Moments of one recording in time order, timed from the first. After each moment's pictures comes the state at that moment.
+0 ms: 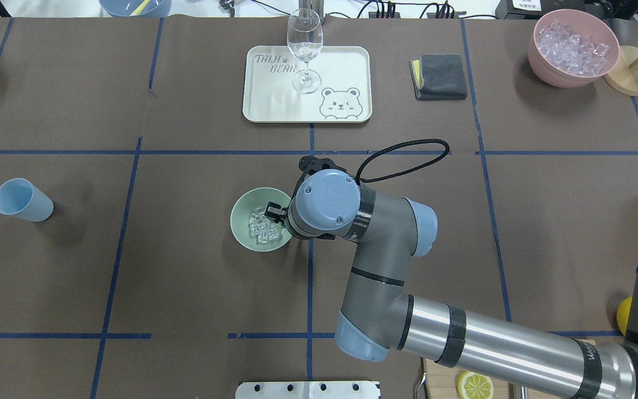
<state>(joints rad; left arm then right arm) -1.35 -1.70 -1.63 -2.02 -2.26 -0.49 0.39 -0.80 1.48 -1.28 1.72 1.64</state>
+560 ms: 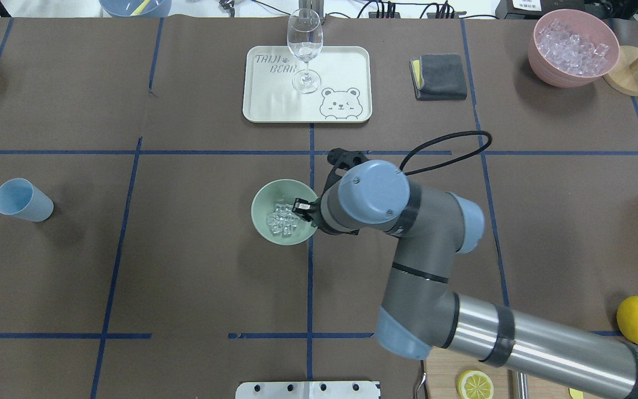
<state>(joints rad) -1.36 -1.67 -1.61 -2.01 -2.27 -0.27 0.45 -0.95 1.67 -1.28 1.78 1.62</state>
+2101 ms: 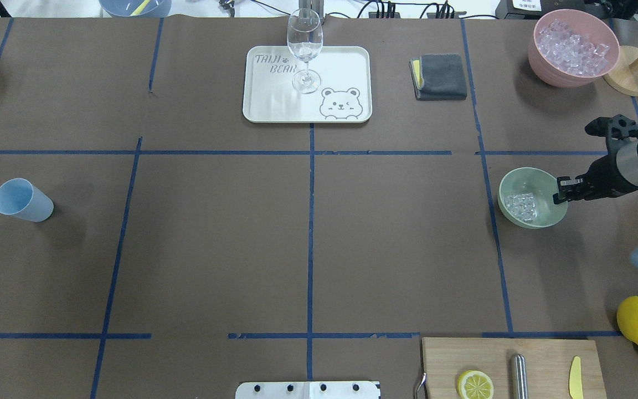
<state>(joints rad) -1.52 -1.66 -1.71 -1.46 -2.41 -0.04 0.97 -1.59 1.64 -0.94 2.24 0.90</state>
